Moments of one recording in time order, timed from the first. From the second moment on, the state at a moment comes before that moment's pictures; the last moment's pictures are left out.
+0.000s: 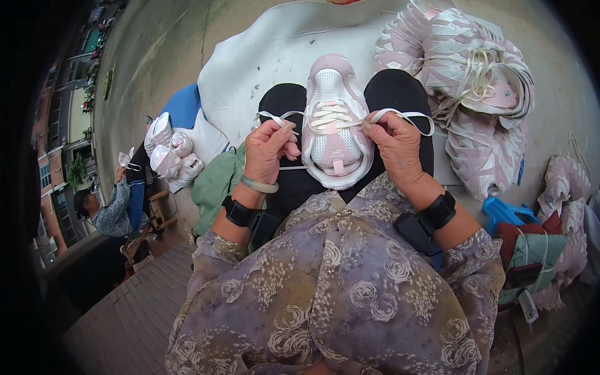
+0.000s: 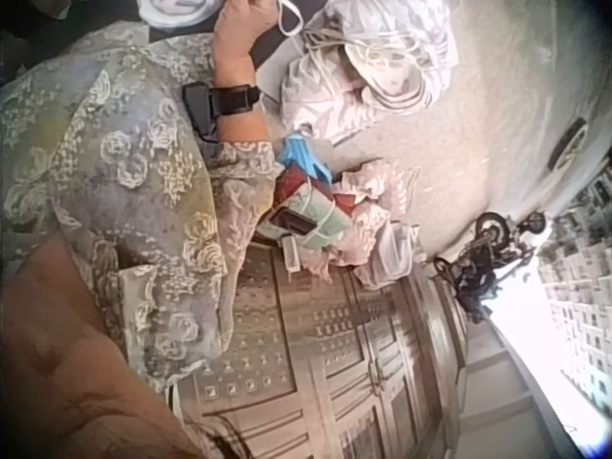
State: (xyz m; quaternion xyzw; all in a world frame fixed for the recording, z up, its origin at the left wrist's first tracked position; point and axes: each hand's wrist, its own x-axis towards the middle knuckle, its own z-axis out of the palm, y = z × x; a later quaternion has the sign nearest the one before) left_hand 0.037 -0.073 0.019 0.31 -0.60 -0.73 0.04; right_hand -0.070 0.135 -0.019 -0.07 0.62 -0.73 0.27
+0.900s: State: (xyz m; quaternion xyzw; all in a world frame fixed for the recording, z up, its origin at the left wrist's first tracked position) left_hand 0.036 -0.063 0.008 0.28 -0.67 -0.68 0.06; right_hand -0.070 0.141 -0.014 -0.26 0.77 -0.57 0.16
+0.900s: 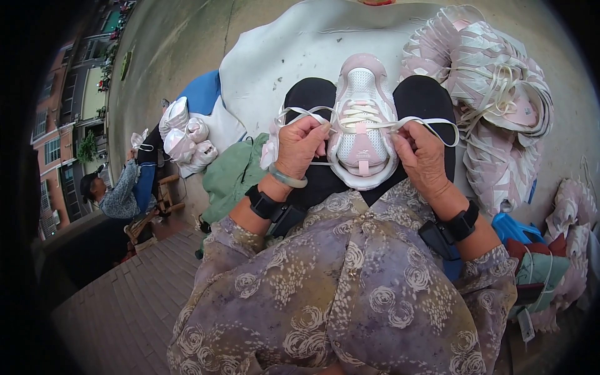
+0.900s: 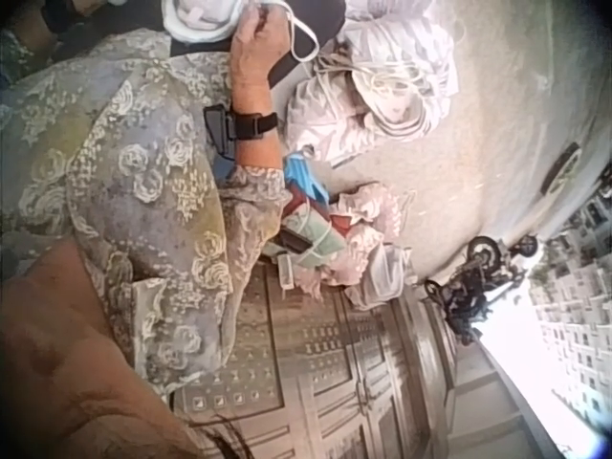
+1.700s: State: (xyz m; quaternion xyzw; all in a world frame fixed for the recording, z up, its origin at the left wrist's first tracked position) left_hand 0.035 -0.050 0.020 0.12 -0.91 -0.35 0.17; right_hand -0.079 0.141 -0.007 -0.38 0.84 -0.37 0.15
